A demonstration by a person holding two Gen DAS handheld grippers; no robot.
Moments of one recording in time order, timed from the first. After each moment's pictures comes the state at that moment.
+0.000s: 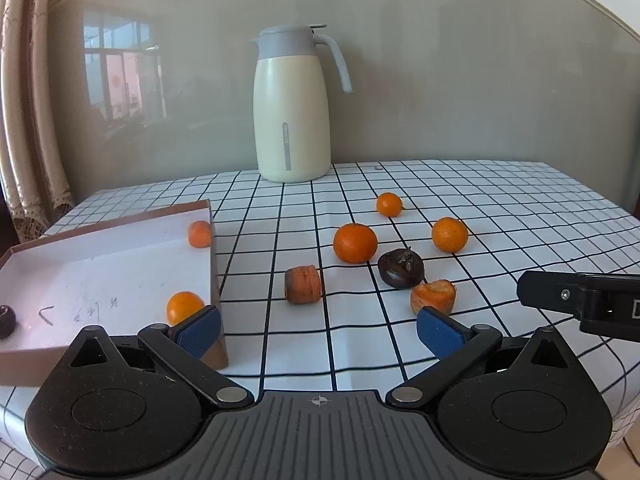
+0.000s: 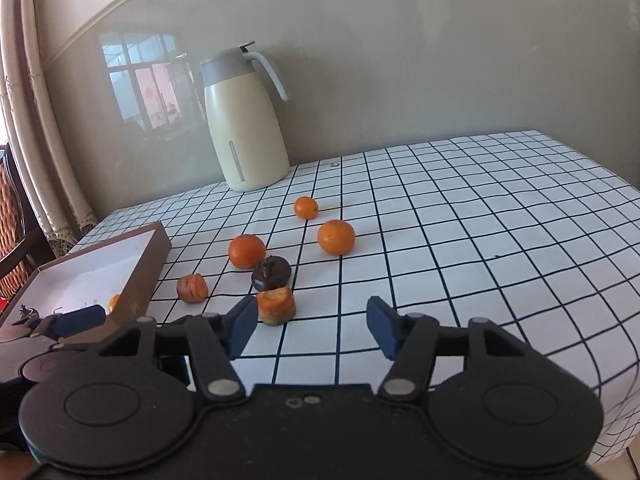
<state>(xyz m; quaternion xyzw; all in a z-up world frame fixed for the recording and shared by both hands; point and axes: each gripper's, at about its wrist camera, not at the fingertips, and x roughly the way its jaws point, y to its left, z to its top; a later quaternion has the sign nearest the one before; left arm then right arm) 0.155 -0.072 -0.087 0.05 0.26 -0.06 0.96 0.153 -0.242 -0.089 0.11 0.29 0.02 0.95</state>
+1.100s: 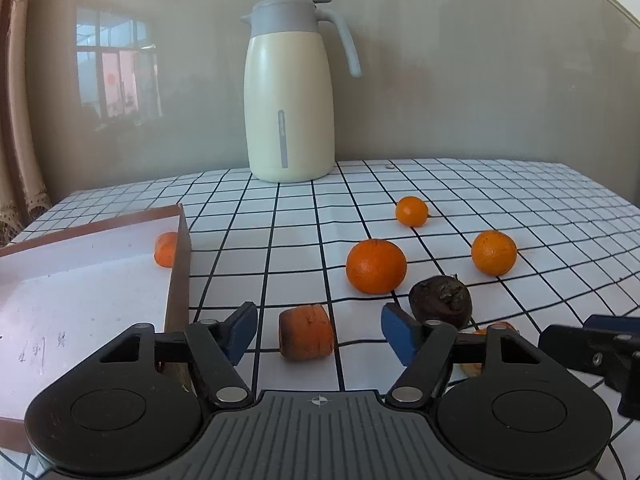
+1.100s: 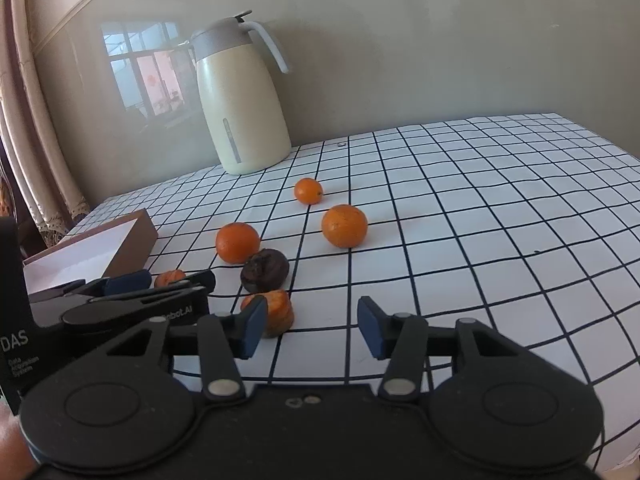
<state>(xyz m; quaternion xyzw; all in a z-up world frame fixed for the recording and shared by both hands) 0.233 -0.077 -0.118 0.05 0.26 -0.06 0.96 0.194 -0.237 -0.117 0.12 0.31 0.04 0.94</state>
